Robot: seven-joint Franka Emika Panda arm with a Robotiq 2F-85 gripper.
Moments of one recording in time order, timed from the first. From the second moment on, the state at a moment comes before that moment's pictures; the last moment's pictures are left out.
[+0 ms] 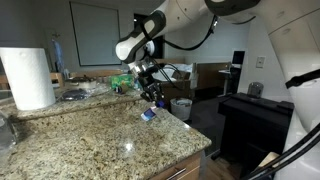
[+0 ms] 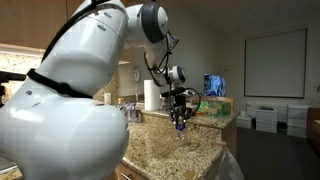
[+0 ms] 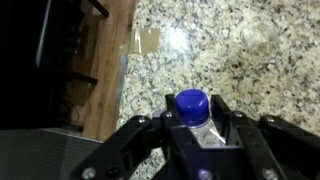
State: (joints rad) arm 0.21 0.48 -0.01 -1.60 -0.20 1.52 0.26
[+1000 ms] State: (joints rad) arm 0.22 0.82 0.00 -1.14 -0.30 1.13 0.20
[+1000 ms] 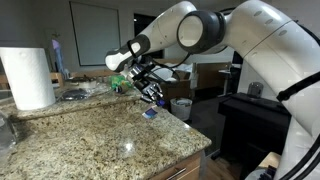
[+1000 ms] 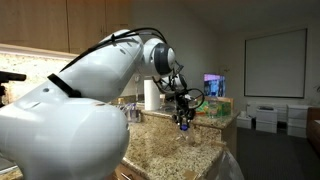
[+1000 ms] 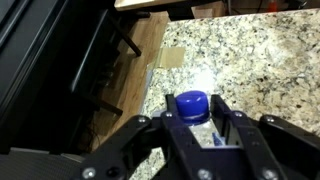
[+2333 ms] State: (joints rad) arm 0.19 1.01 -0.05 -0.72 -0.30 1.04 0.19
